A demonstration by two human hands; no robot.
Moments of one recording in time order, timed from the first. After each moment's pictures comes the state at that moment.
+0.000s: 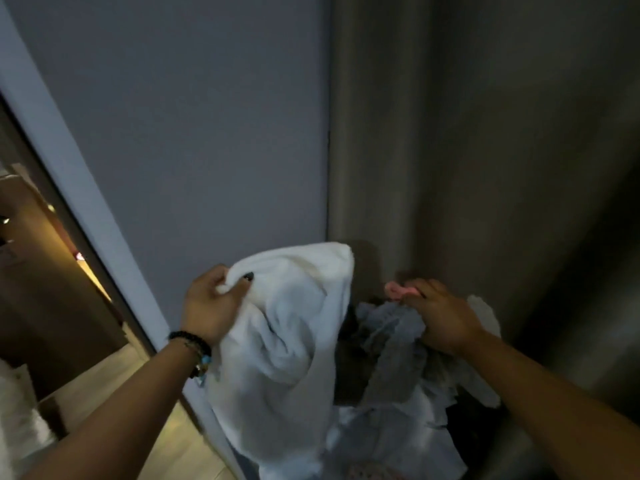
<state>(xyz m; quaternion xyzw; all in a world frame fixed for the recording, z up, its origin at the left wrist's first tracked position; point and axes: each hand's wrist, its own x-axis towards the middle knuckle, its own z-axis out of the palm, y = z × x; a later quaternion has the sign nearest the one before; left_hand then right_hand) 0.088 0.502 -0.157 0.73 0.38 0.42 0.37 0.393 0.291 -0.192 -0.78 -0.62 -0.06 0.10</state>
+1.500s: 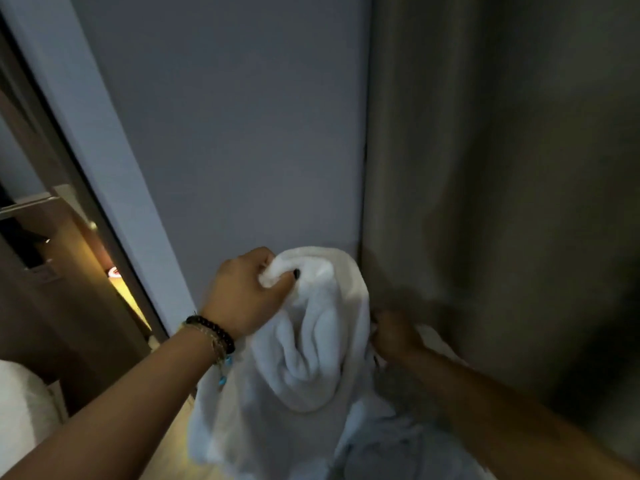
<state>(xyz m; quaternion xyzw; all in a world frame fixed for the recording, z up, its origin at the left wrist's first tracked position) 0.073 0.514 -0.083 0.85 0.34 0.36 0.21 0.290 0.415 -0.216 -0.86 -0.44 0.15 0.18</state>
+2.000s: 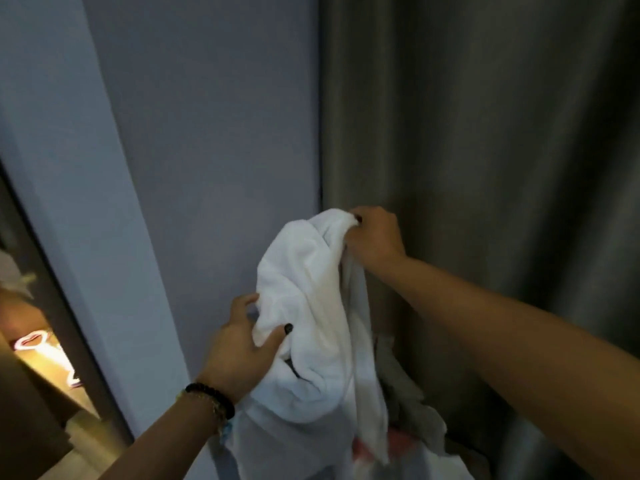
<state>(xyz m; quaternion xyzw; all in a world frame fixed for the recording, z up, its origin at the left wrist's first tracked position) 0.054 0.508 -0.113 0.82 0.28 0.32 0.38 0.252 0.408 -0.001 -0.81 -0.36 -0.11 0.45</state>
